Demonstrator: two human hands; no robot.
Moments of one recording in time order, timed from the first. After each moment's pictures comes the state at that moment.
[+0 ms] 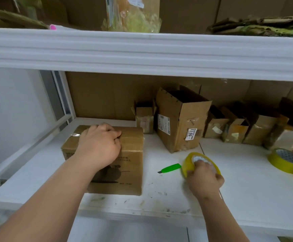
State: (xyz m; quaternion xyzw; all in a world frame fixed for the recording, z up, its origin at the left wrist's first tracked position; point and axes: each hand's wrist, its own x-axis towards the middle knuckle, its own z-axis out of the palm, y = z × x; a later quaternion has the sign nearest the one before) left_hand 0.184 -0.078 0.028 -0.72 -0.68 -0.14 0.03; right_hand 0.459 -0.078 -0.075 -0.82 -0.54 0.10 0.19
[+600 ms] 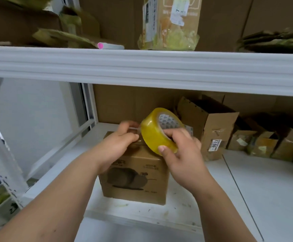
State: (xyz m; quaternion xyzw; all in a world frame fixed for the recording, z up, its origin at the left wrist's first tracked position) left_hand 0.142 -0.085 0.048 -0.63 -0.55 -0.39 -0.39; right_hand 0.344 -0.105 0.034 -0.46 -0.77 0.11 0.42
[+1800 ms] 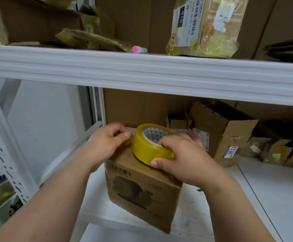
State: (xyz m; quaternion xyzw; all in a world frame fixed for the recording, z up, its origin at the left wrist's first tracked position) left_hand 0.056 -0.075 0.048 -0.63 -0.57 -0.44 -0.28; right_hand 0.289 -0.092 0.068 -0.48 -0.85 0.03 0.21
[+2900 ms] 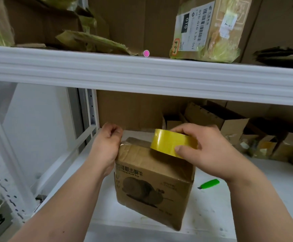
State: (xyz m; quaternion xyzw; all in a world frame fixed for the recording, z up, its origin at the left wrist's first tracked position) left_hand 0.050 -0.047 0.025 -0.50 -0.52 -0.61 -0.33; right_hand 0.291 -0.118 0.103 -0.51 -0.82 0.10 0.27
